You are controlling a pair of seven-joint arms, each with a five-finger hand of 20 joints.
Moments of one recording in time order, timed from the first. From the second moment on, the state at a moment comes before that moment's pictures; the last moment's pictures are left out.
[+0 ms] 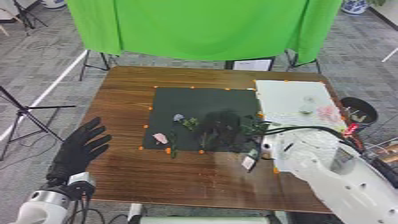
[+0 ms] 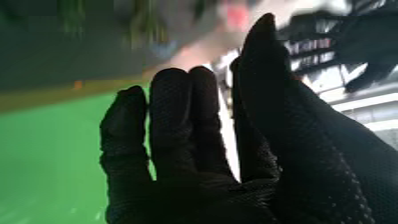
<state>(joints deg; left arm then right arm) 132.1 -52.8 -99.8 -119.4 37.7 7.8 10.0 -78.2 -47.6 58.3 -111.8 -122.4 -24.8 -12.6</state>
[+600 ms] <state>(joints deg) 132.1 -52.6 -99.4 -119.3 37.7 7.5 9.6 -79.6 -49.1 53.7 -113.6 -132.3 -20.6 -13.9</state>
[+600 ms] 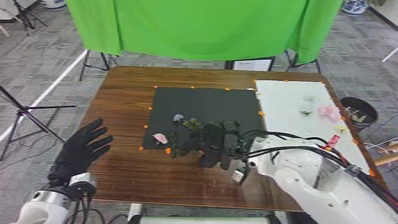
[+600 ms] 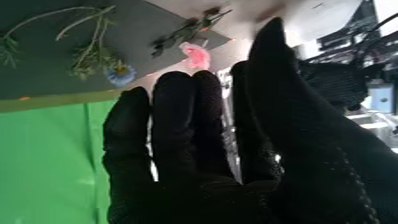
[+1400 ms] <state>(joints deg) 132.6 -52.7 -99.5 -119.4 37.7 7.4 9.8 -99.5 -32.6 85.1 -110.9 -132.2 -8.7 21.7</state>
